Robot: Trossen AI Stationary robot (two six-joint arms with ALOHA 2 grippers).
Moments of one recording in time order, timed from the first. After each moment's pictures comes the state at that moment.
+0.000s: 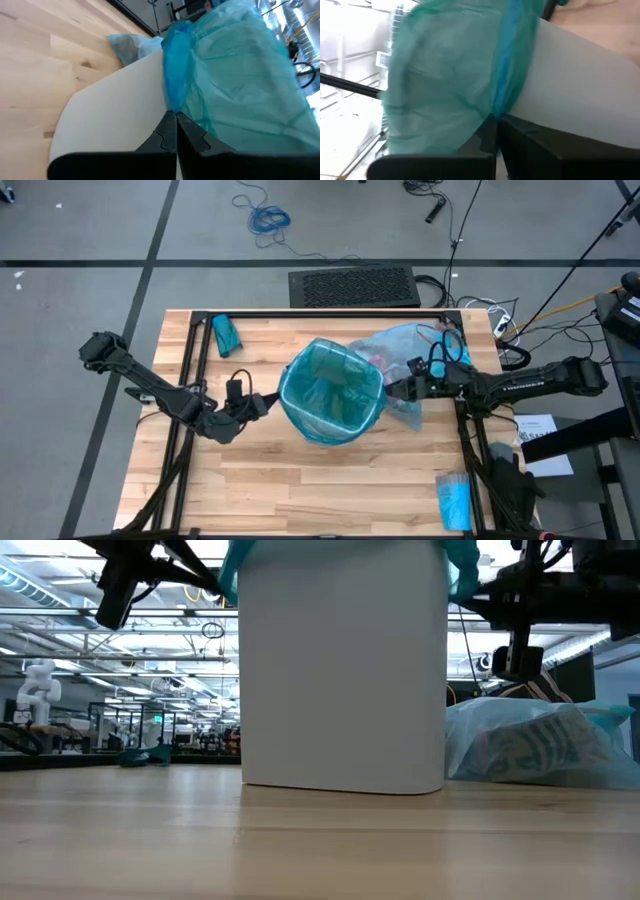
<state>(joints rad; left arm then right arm) -0.52 1.12 0.66 -0.06 -1.01 -1.62 -0.04 0.77 0.18 0.59 -0.08 1.26</state>
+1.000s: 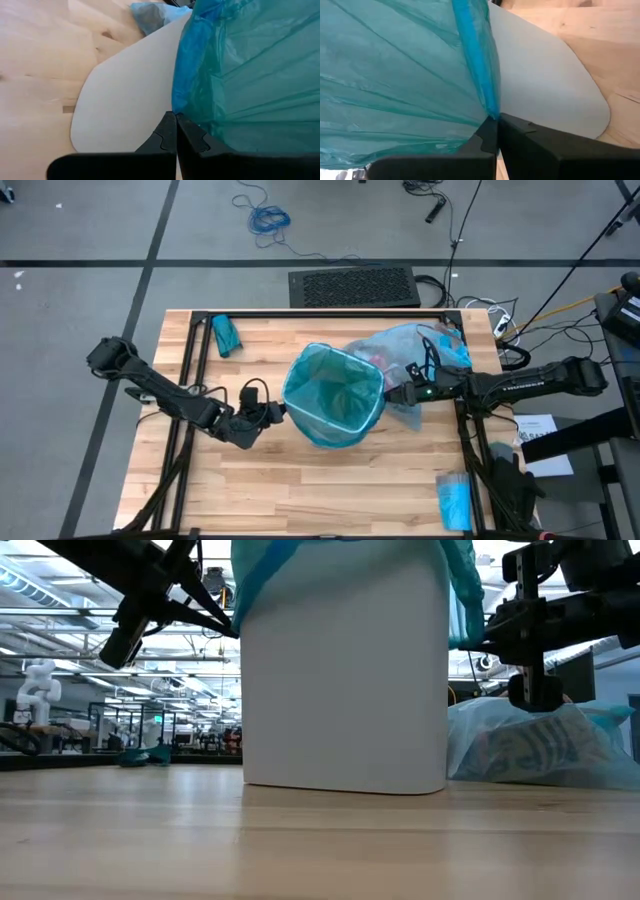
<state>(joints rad) -0.47 1.29 0.66 -0.01 -0.86 -1.70 -0.04 0.77 0.18 0.37 -0.07 1.23</state>
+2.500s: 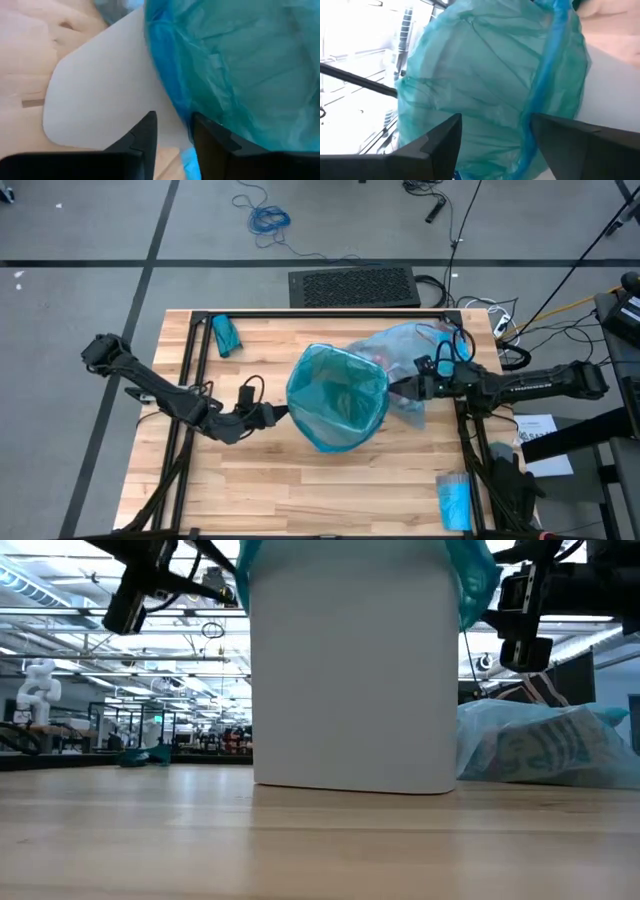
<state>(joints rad) -0.51 1.18 0.66 0.08 -0.82 -1.53 -0.02 0.62 0.18 0.49 -0.07 1.22</state>
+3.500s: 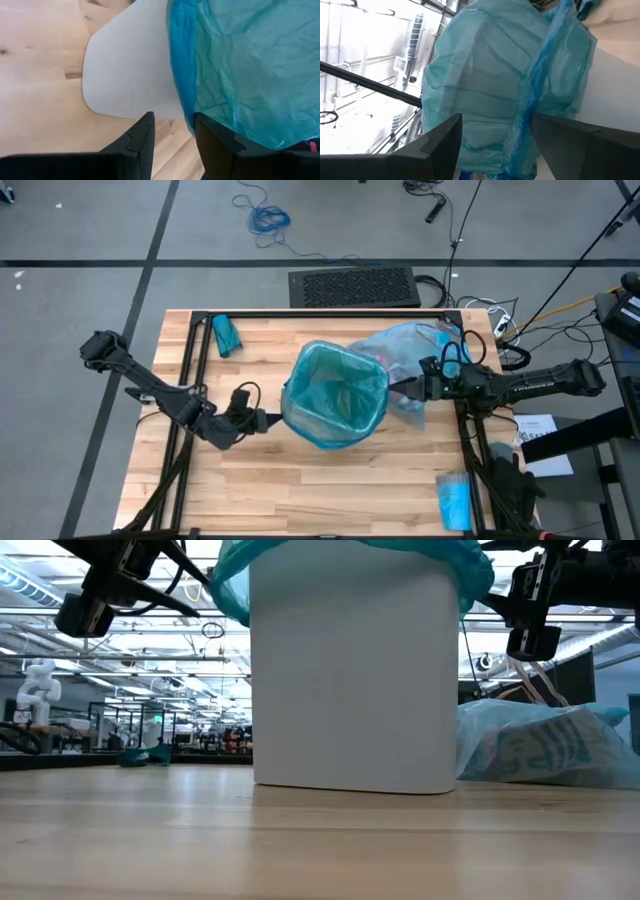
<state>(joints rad) -0.56 1.11 0.66 -0.16 -0.74 -1.64 0.05 0.54 0.18 0.47 0.03 1.22</state>
